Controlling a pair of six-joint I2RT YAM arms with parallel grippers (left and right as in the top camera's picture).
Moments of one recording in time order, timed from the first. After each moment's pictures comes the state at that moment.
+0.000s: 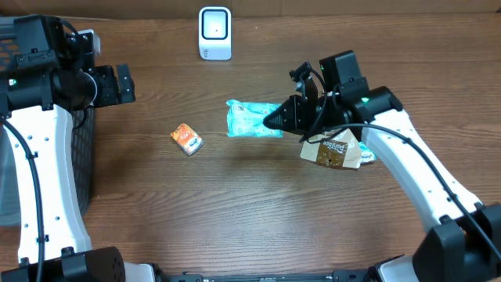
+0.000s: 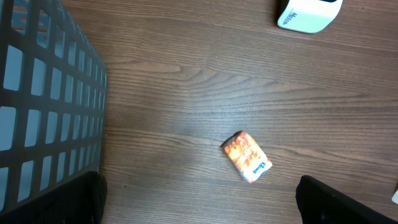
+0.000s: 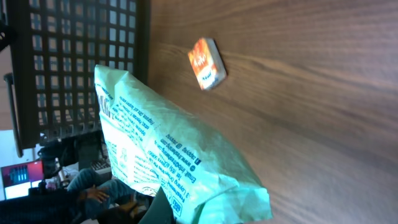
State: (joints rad) left arm 0.21 1.60 1.76 -1.20 0.13 0.00; right arm 0.33 1.61 1.33 -0.76 -0.75 0.42
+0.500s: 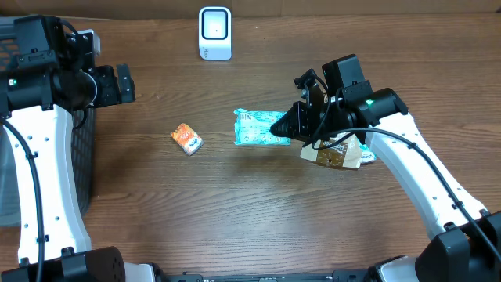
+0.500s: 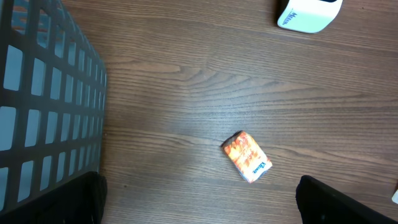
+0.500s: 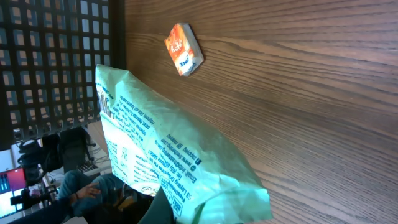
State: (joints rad) left arm 0.21 1.60 1.76 -1.20 0.13 0.00; right arm 0.33 1.60 1.33 -0.84 -0.70 0.40
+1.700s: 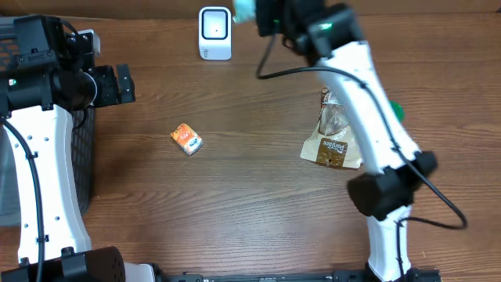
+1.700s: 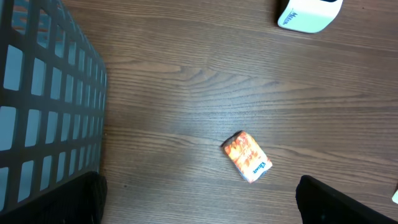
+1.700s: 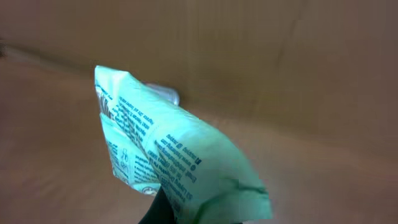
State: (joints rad) left arm 0.21 1.60 1.76 -1.20 0.13 0.00; right arm 0.49 2.19 2.46 -0.87 0.20 0.08
